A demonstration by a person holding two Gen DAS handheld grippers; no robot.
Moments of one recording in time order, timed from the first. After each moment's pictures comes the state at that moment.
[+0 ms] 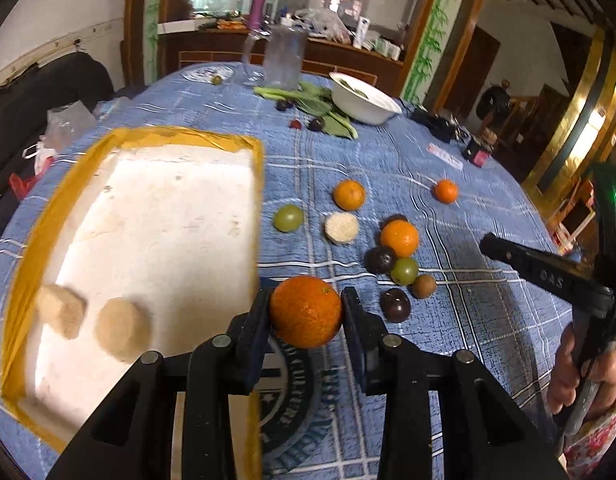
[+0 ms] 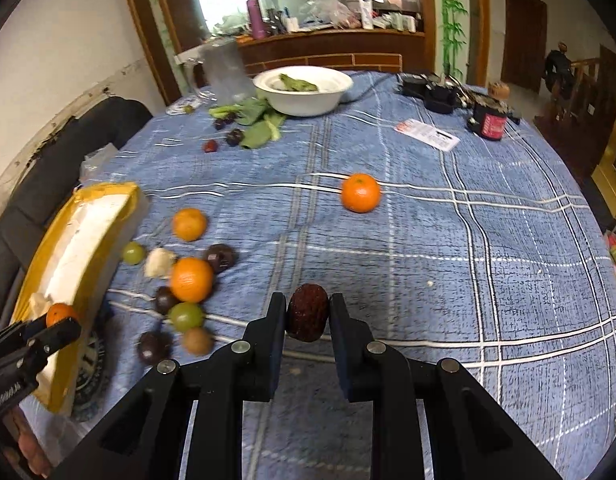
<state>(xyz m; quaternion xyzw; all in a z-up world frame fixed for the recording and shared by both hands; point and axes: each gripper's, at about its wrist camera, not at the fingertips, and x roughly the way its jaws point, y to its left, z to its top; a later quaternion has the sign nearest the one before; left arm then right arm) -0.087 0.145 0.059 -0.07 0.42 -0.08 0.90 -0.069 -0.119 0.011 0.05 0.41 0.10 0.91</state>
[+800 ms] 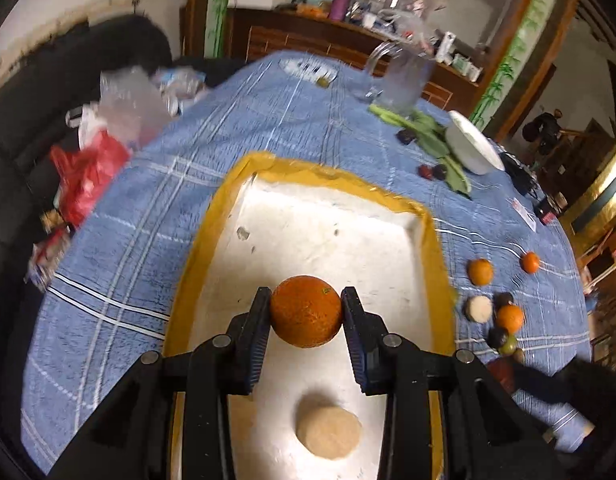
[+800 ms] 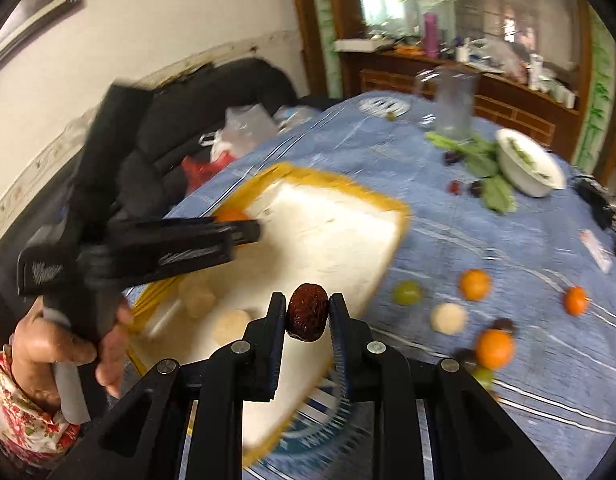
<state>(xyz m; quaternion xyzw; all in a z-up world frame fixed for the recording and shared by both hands) -0.007 0.286 0.068 -0.12 0.47 -0.01 0.87 -0.085 0.111 0.054 -0.05 0.39 0.30 0.87</state>
